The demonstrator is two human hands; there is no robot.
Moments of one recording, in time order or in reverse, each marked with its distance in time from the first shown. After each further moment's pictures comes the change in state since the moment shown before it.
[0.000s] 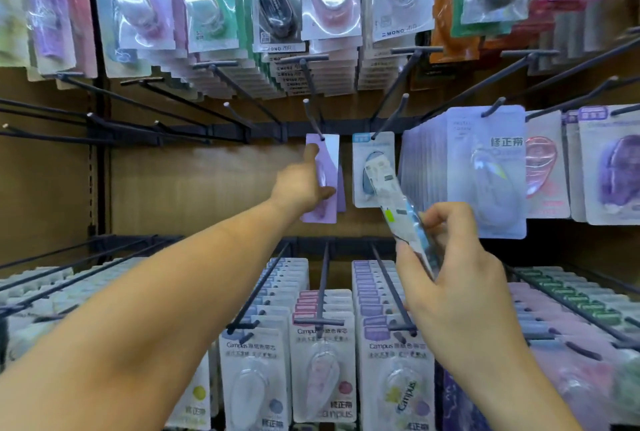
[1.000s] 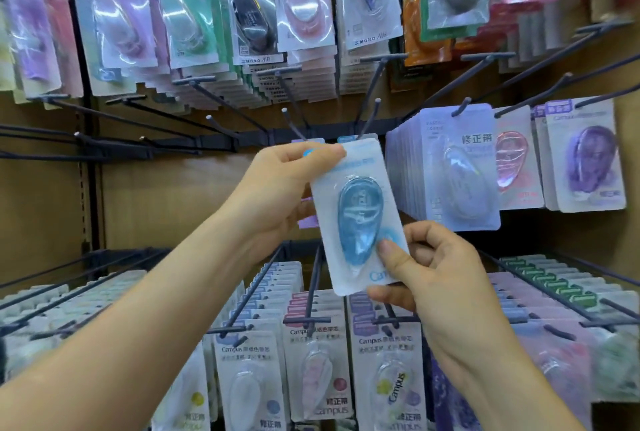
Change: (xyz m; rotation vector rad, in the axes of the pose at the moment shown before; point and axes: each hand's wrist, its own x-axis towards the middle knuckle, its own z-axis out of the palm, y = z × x) left_hand -0.121 0.054 -0.095 -1.274 -0.163 -0.058; right_hand 0.001 -0.006 -0.005 0.739 -0.113 0.489
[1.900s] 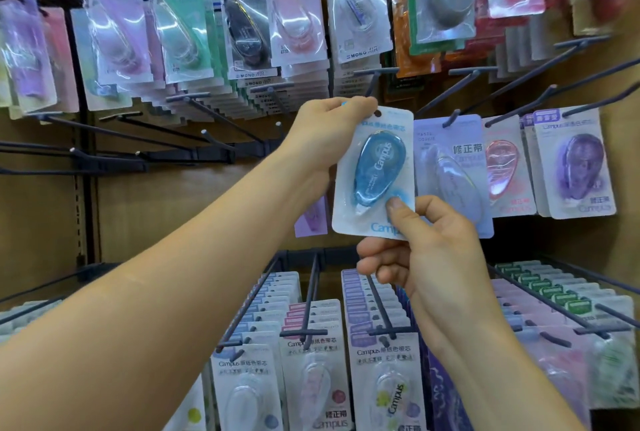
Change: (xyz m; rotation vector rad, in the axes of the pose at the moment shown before) left_hand 0.045 0.038 0.047 0.050 0.047 0.054; right_hand 0.008 -0.028 0.012 0.141 0.017 -0.036
